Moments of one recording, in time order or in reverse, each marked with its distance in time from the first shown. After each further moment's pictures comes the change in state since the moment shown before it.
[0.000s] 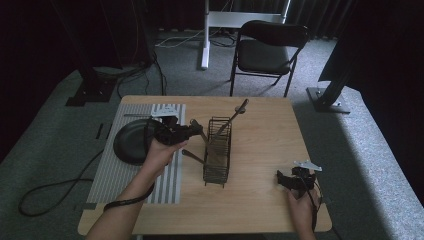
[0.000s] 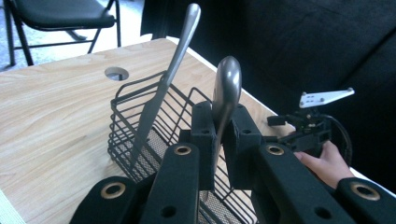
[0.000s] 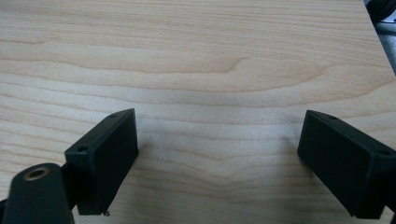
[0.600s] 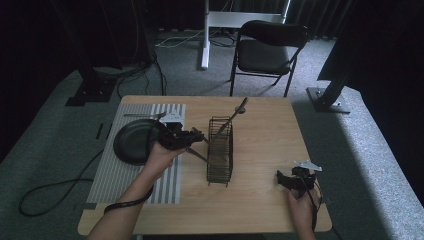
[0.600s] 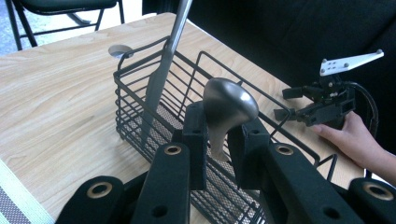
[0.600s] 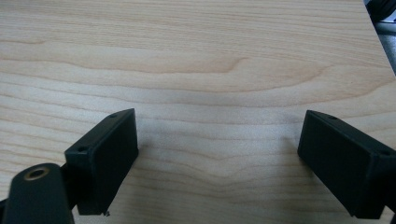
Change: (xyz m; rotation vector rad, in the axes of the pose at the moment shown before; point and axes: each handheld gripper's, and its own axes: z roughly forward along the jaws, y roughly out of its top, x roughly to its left) left arm 0.001 -0.015 0.016 0.097 0.036 0.065; right arm 0.000 0.000 0.000 0.000 0.000 -0.001
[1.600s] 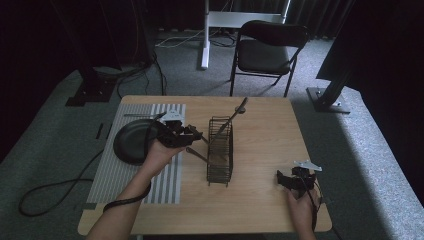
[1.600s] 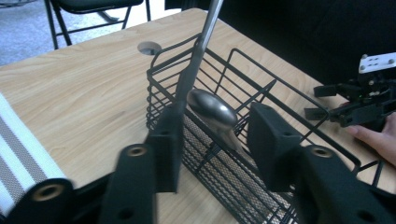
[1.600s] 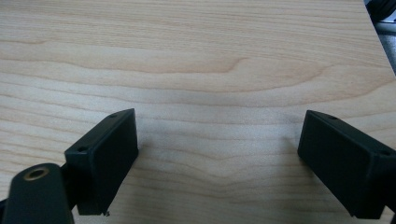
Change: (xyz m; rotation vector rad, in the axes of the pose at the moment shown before) left arm 0.008 0.002 0.002 0.032 0.100 0.016; right arm 0.000 0.000 0.000 0.002 0.001 0.001
